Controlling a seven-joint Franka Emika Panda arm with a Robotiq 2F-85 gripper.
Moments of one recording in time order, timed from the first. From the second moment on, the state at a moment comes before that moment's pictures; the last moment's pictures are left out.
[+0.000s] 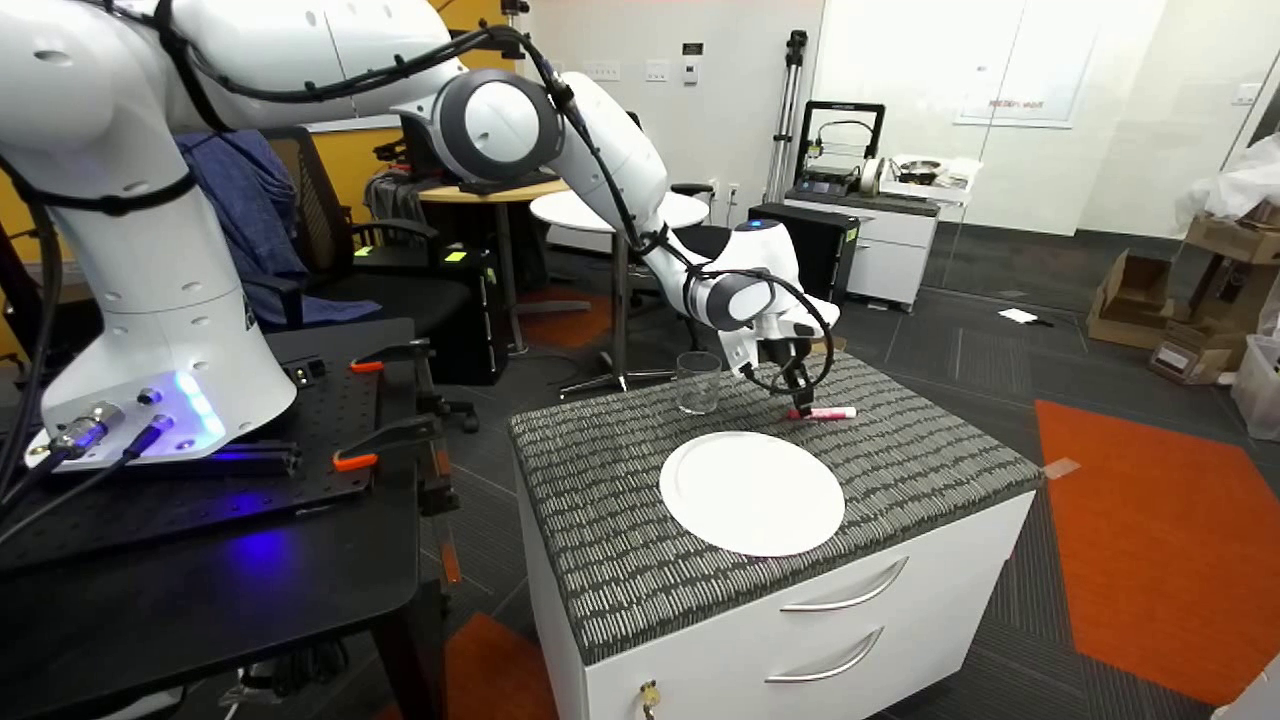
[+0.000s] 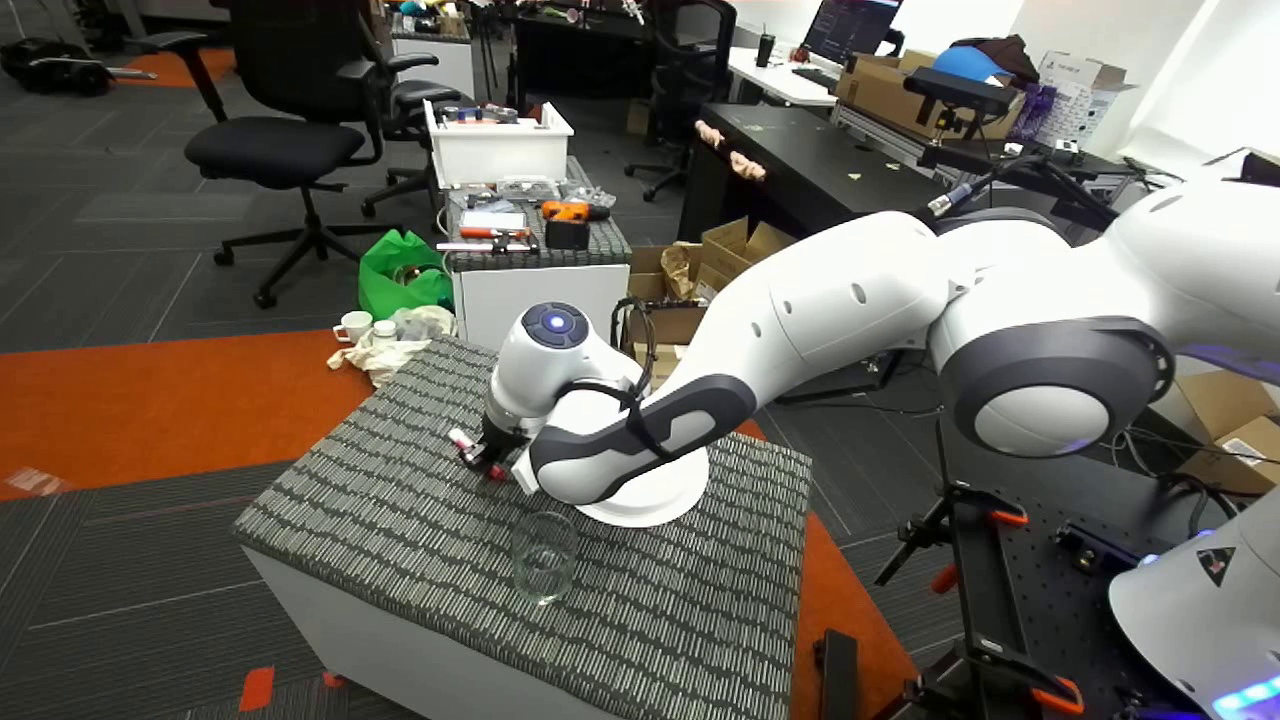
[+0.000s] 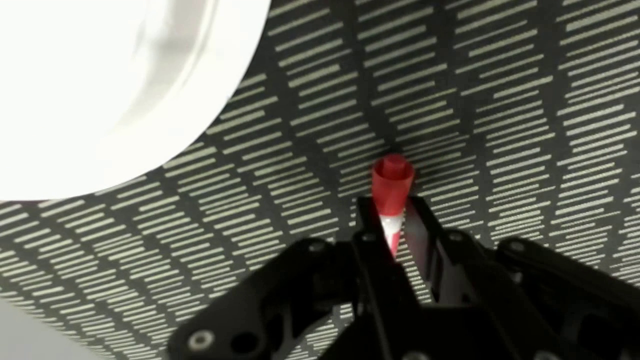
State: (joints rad) arm 0.07 1.47 -0.16 -0.96 0.01 2.77 0.41
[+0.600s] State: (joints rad) arm 0.07 1.47 -0.15 -0.95 0.01 2.76 0.38
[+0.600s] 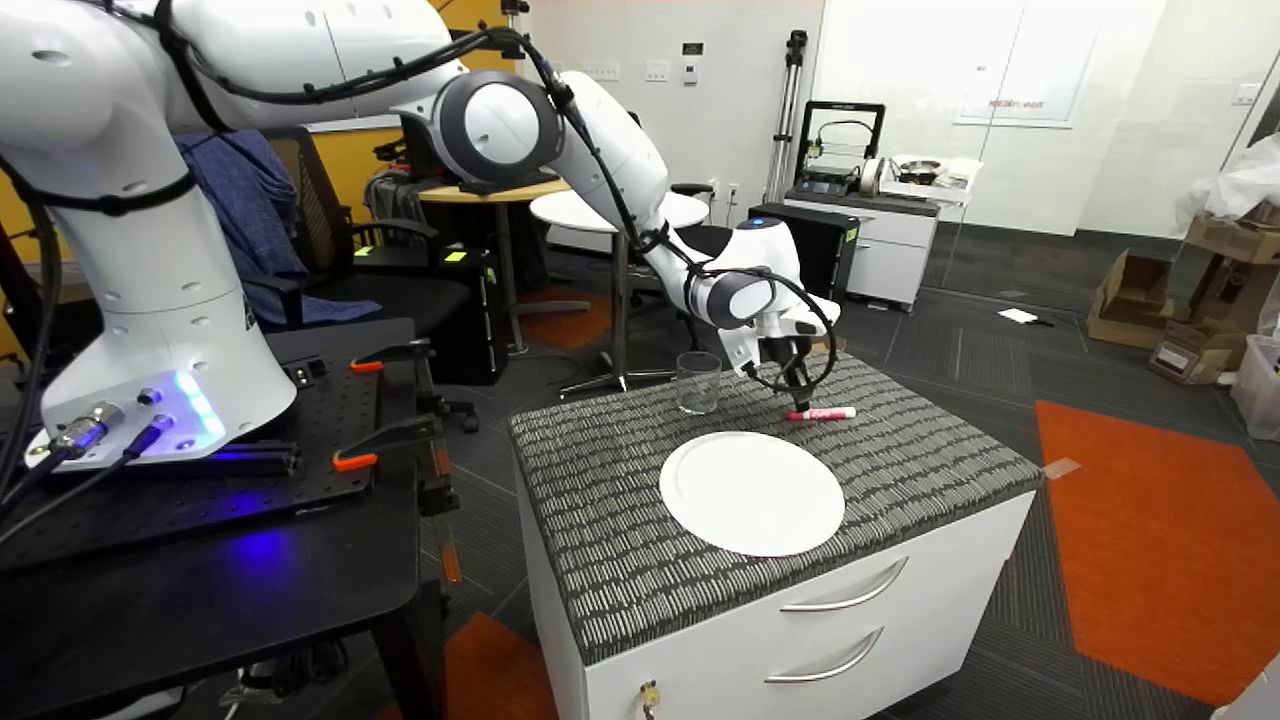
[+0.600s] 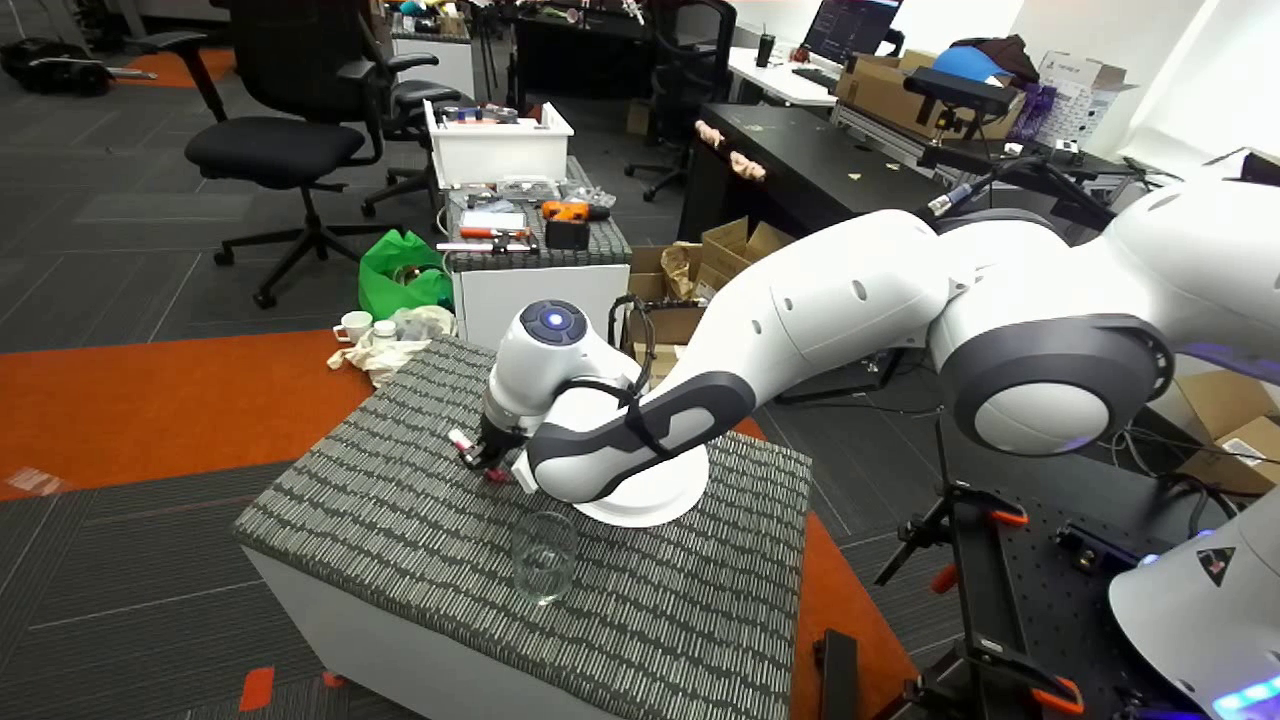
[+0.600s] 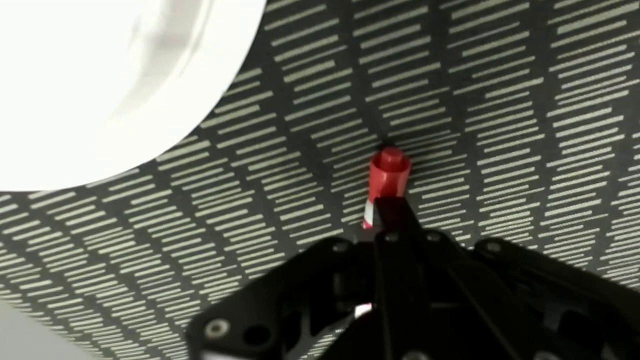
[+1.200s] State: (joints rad) arm 0.06 1.47 -0.15 -0.94 0.01 2.74 0.38
